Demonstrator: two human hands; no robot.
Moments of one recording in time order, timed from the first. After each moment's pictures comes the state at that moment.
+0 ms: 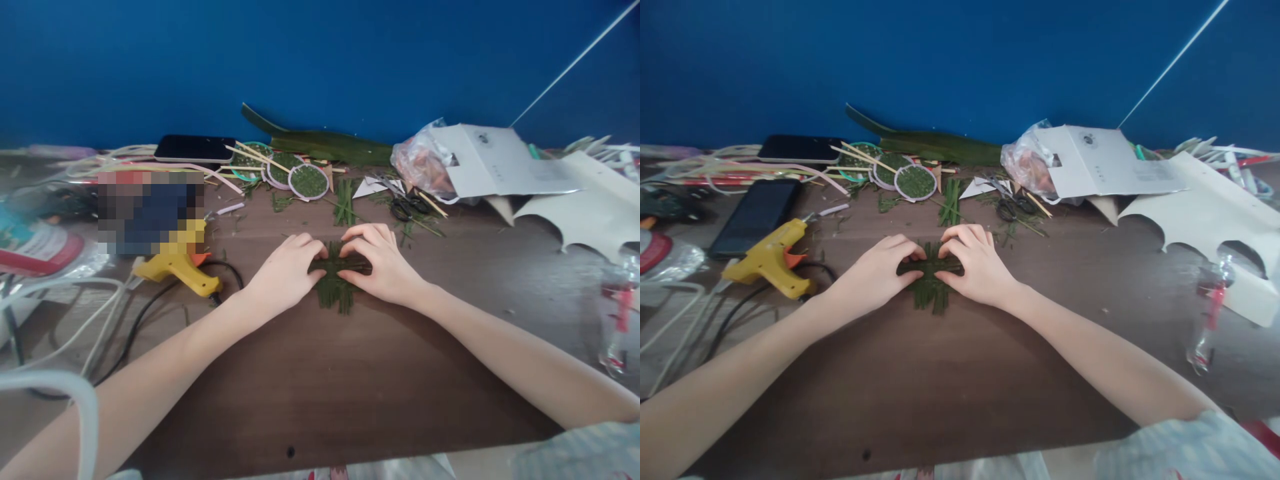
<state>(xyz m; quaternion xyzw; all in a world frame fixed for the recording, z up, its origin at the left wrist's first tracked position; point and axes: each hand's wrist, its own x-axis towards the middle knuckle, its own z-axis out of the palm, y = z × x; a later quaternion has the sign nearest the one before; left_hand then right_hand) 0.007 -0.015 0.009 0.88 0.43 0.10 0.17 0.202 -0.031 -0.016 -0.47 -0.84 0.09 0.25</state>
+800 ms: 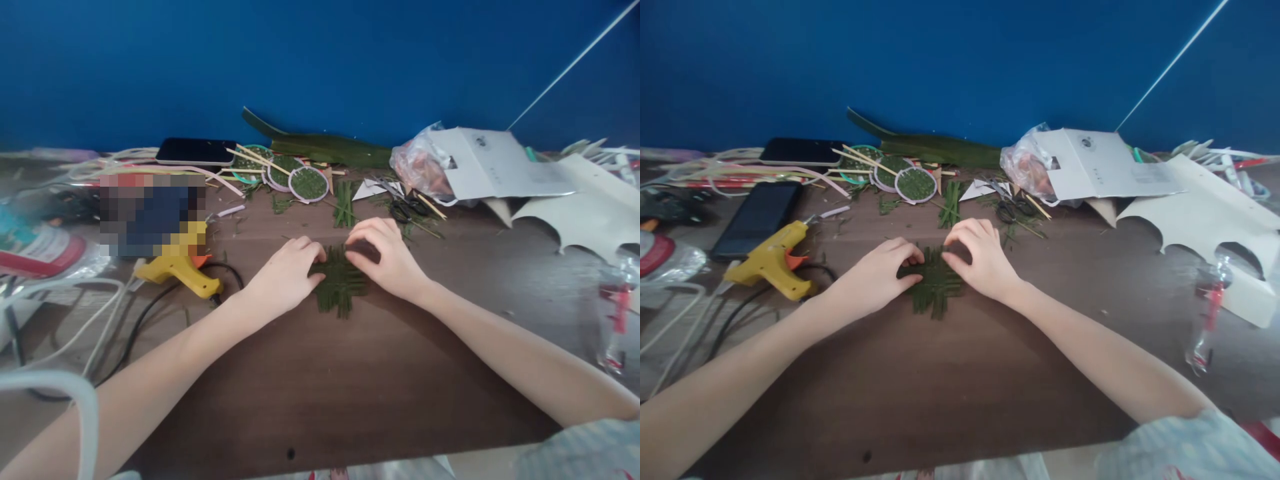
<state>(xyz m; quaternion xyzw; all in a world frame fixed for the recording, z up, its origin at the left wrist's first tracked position) 0.006 -0.016 0.010 0.87 0.45 0.08 0.20 0.207 -0.023 -0.013 -0.50 -0.81 0.10 0.30</state>
